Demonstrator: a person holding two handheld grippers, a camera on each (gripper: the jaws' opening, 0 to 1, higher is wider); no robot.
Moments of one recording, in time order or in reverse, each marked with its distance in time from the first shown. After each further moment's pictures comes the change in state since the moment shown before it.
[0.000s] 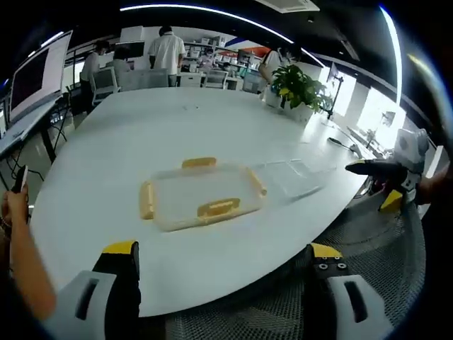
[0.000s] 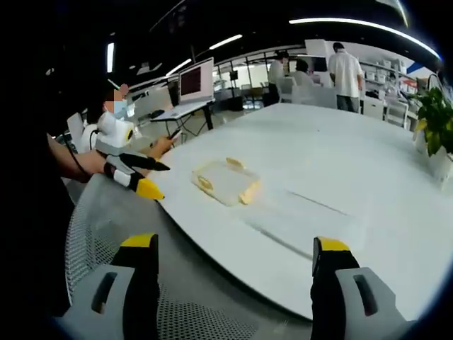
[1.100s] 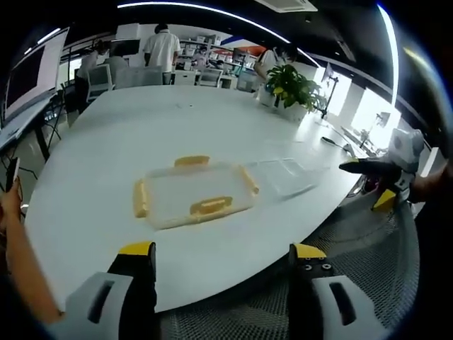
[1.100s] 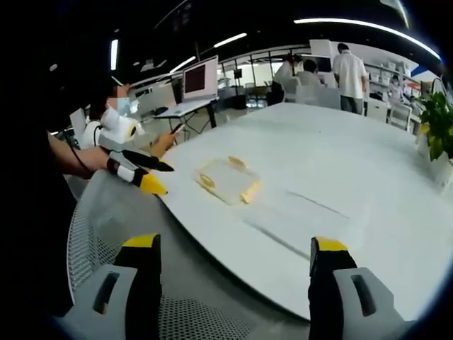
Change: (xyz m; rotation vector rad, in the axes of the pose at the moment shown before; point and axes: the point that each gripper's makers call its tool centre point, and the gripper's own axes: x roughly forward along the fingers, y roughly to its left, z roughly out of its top) left arm -0.002 -0.006 -0.002 -0.005 0.030 -0.050; right arm -0.004 0.000 0.003 -0.030 0.012 0.008
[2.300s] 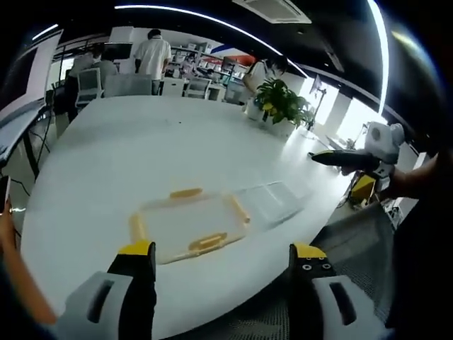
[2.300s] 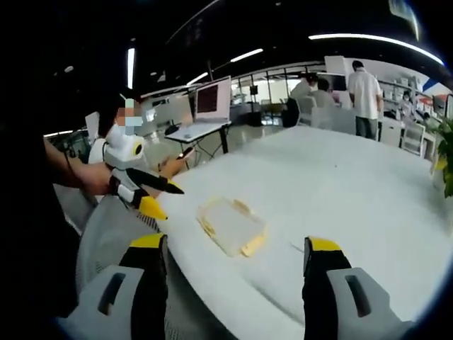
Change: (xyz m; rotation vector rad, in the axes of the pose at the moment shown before) left arm -0.005 0.004 0.053 0.006 -0.070 -0.103; right arm 0.035 -0.005 0.084 -0.062 -0.087 0.098
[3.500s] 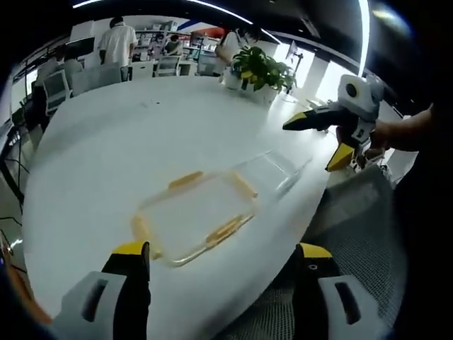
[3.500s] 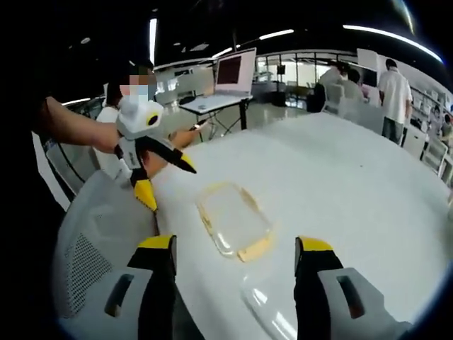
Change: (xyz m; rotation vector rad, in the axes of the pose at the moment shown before) left arm 0.018 0.028 -0.012 0.181 0.202 -0.104; right arm 0.056 -0.003 -0.008 -0.134 0.162 0.112
